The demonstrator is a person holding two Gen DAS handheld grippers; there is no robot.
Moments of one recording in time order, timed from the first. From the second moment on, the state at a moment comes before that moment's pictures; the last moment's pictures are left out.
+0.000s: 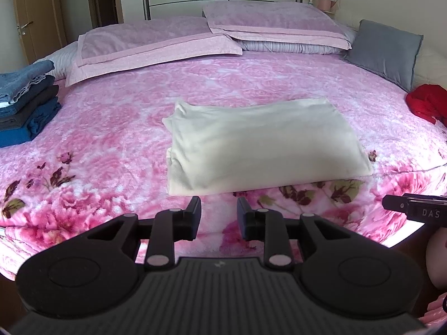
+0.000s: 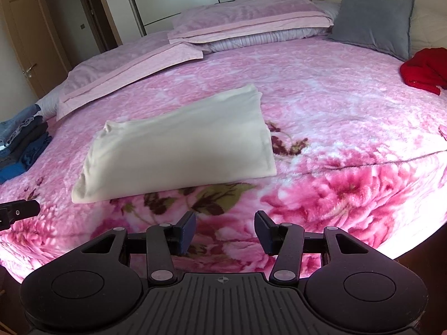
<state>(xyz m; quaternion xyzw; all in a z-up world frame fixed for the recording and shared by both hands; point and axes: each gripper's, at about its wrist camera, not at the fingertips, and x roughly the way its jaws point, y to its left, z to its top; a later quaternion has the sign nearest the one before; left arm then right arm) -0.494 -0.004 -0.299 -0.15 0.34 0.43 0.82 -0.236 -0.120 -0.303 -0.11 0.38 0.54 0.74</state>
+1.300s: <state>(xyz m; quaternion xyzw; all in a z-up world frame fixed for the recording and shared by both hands) -0.462 0.226 -0.399 -0.35 0.27 0.34 0.83 -0.021 0.009 -0.411 0.18 0.56 0.55 0.59</state>
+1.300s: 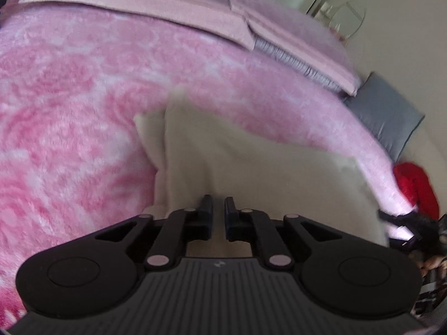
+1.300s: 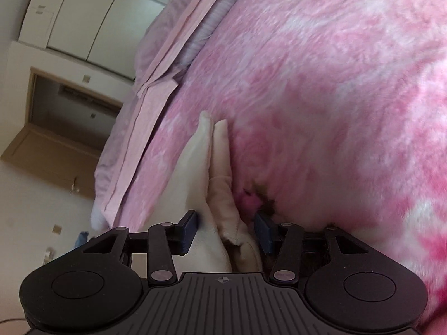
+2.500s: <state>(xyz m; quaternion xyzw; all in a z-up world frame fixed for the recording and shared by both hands) -0.598 0.214 -0.394 -0.45 0.18 0.40 0.78 -0.395 0.118 -0.361 -0.42 0.09 0.59 0.68</state>
